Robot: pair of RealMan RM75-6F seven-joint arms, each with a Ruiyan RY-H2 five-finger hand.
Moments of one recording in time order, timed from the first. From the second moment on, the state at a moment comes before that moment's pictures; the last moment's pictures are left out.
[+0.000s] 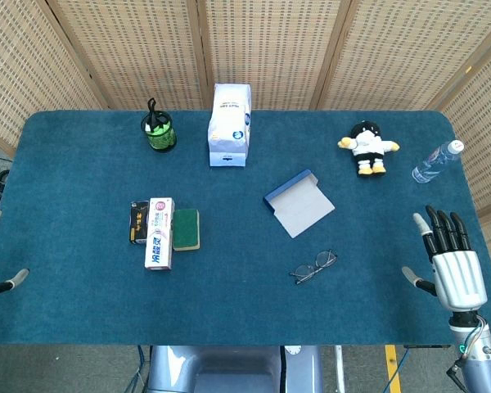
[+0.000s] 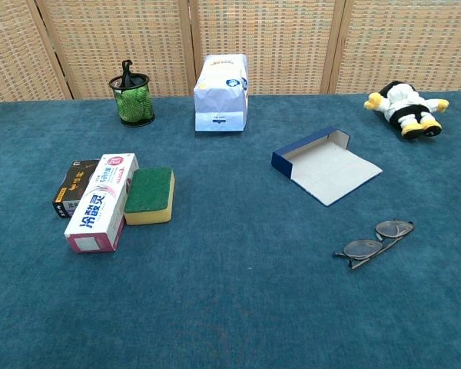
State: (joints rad) left arm -0.09 -1.08 -0.09 -1.61 1.45 1.52 -0.03; right arm 0.24 -1.27 0.00 -1.41 -1.51 1.67 -0.07
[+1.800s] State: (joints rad) left arm -0.11 -1.13 -0.10 -1.60 1.42 1.48 0.04; right arm 0.56 -1.63 -0.12 -0.78 -1.90 1.36 0.14
